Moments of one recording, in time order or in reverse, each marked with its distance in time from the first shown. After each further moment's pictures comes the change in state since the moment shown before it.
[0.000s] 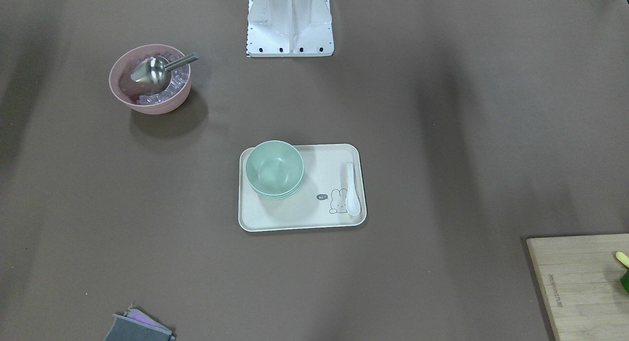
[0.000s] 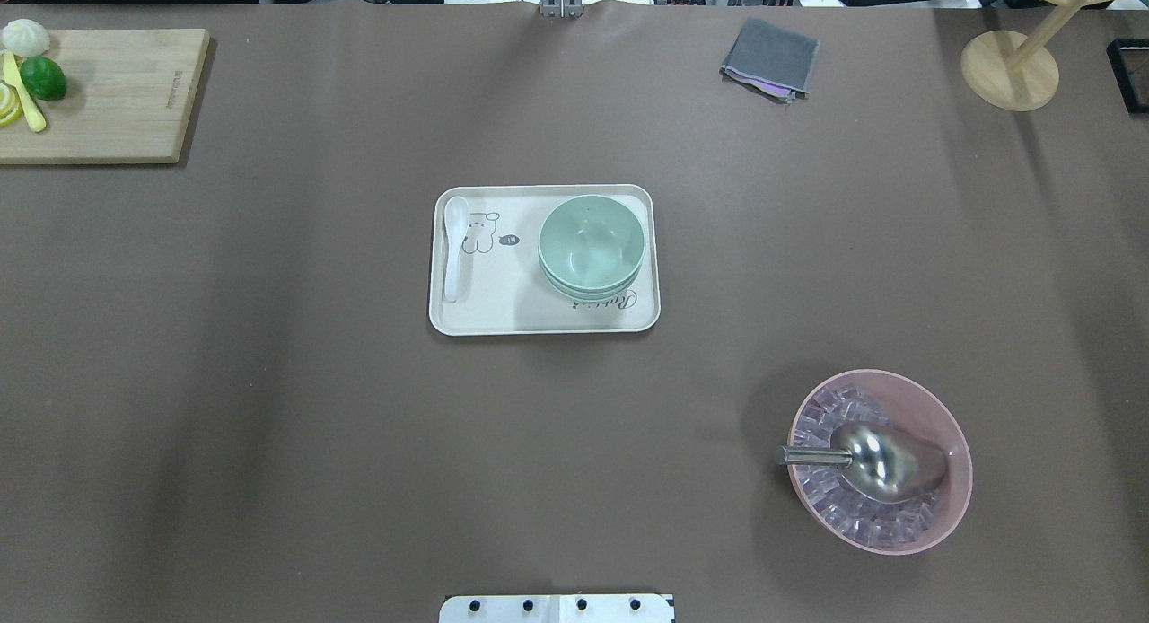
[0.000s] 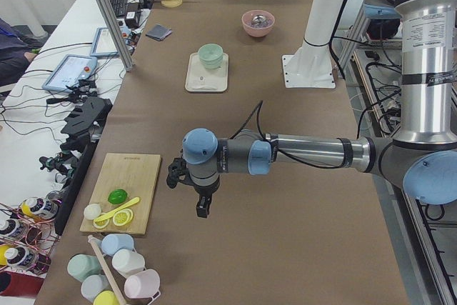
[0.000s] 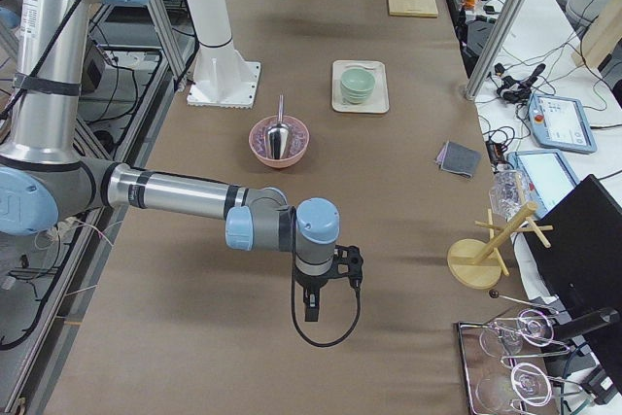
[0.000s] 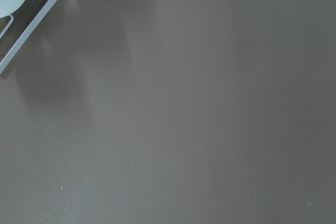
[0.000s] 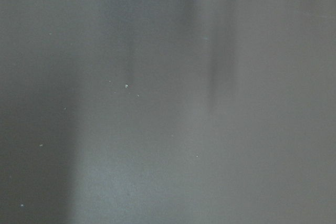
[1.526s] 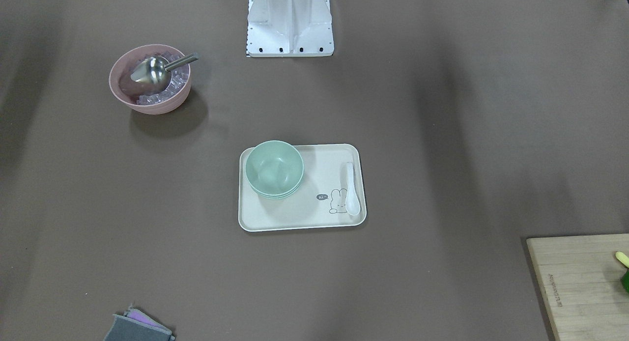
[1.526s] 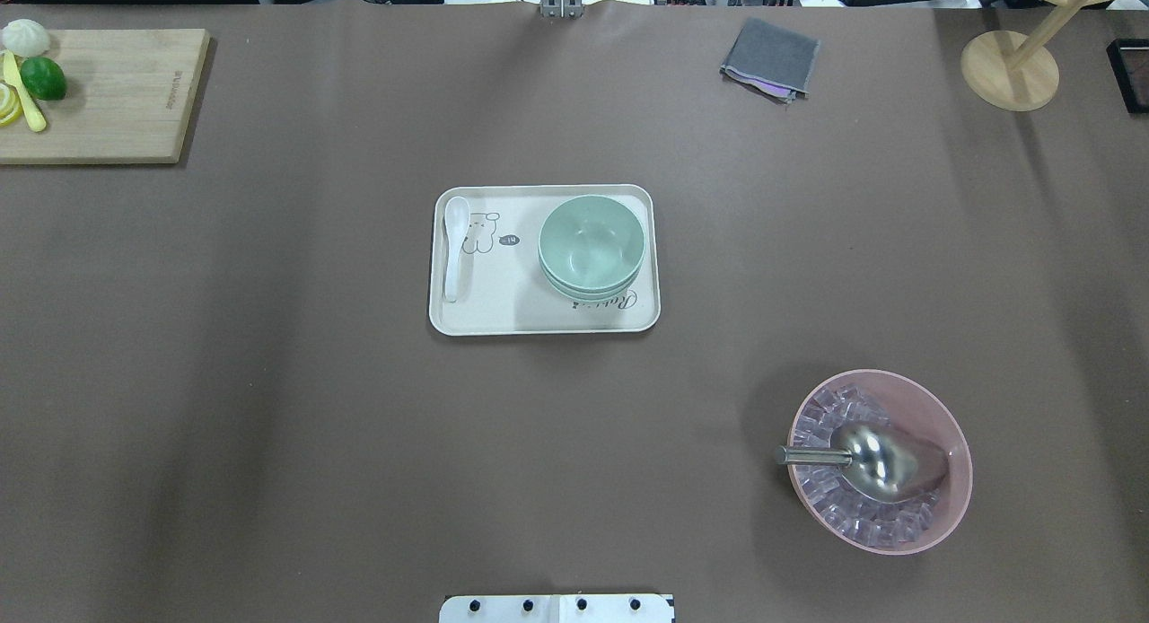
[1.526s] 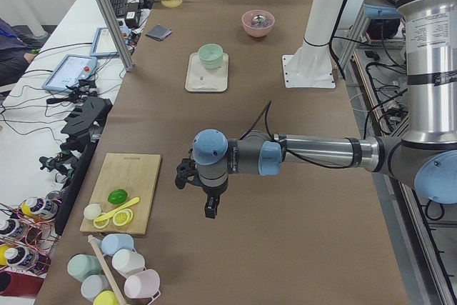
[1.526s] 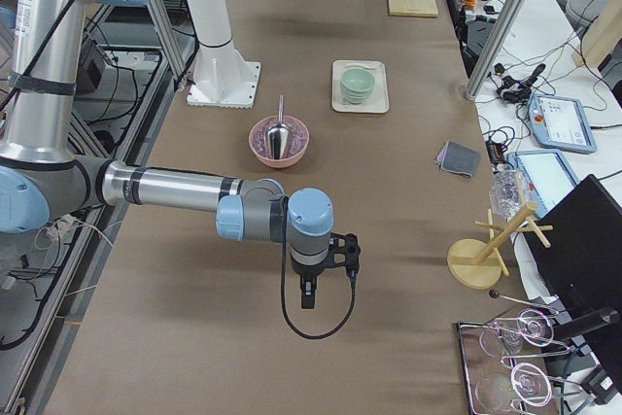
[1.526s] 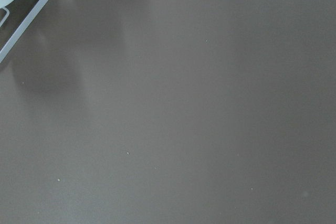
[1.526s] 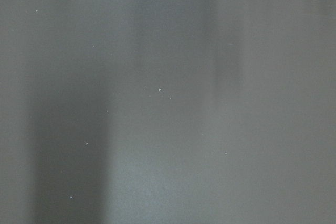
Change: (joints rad) left arm 0.001 0.058 -0.044 -0.008 -0.001 0.003; right arm 0.019 -0.010 0.064 -0.049 0.082 0.001
